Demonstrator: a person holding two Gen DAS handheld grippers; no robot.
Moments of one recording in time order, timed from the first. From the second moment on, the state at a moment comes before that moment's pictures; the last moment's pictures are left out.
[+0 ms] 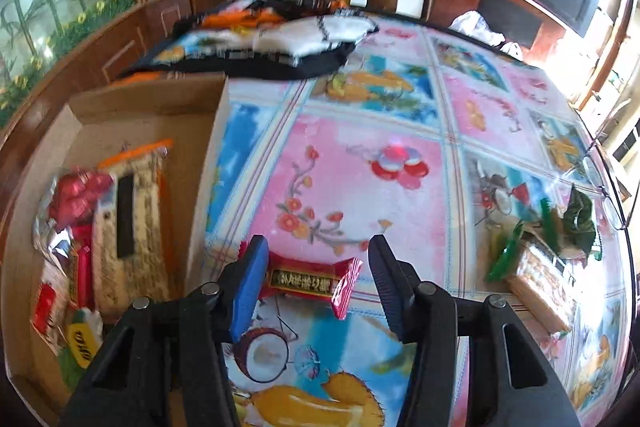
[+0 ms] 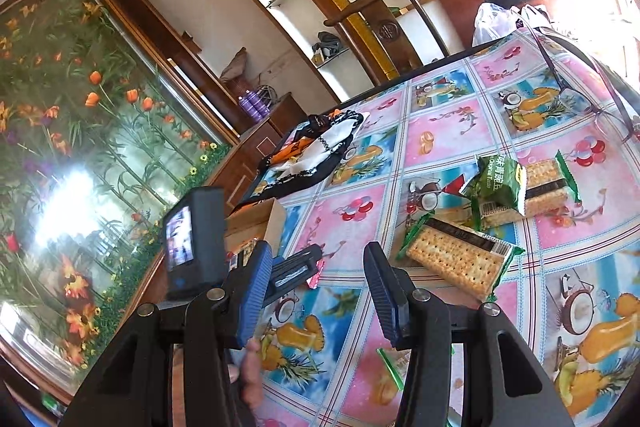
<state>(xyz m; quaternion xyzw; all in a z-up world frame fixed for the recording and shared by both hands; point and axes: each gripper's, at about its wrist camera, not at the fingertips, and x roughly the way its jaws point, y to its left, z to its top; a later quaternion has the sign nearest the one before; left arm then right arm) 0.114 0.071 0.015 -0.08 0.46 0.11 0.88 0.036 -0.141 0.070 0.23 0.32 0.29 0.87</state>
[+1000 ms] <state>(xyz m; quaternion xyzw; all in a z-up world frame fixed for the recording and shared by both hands) 0.025 0.024 0.008 0.02 0.49 -0.09 0.87 0.035 -0.174 0.076 0.26 0.31 0.27 0.87</state>
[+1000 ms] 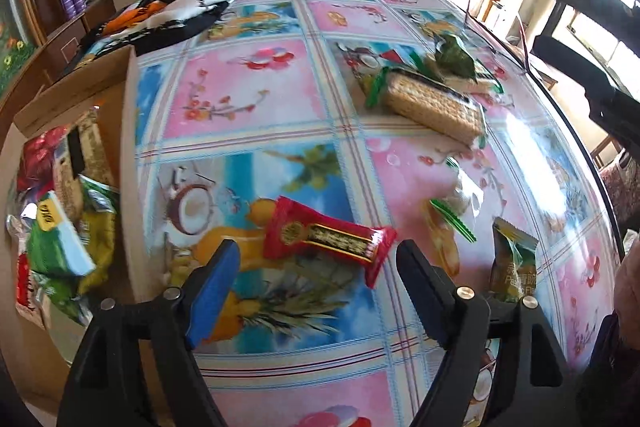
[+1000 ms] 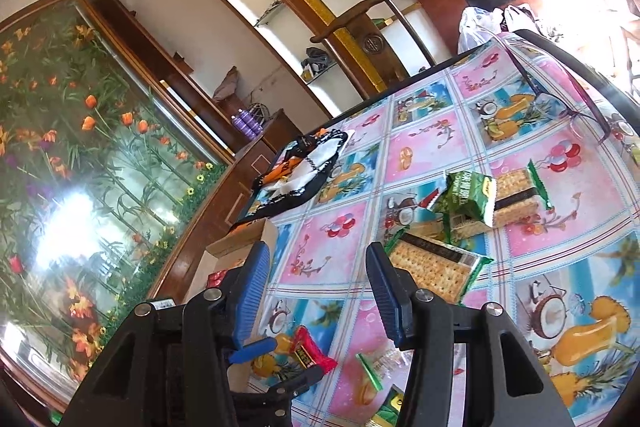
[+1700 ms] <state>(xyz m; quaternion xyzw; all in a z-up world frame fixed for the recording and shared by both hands) 0.037 0.009 0.005 0.05 0.44 -0.06 0.90 0.050 -0.169 0.039 0.20 0.42 0.24 0.85</state>
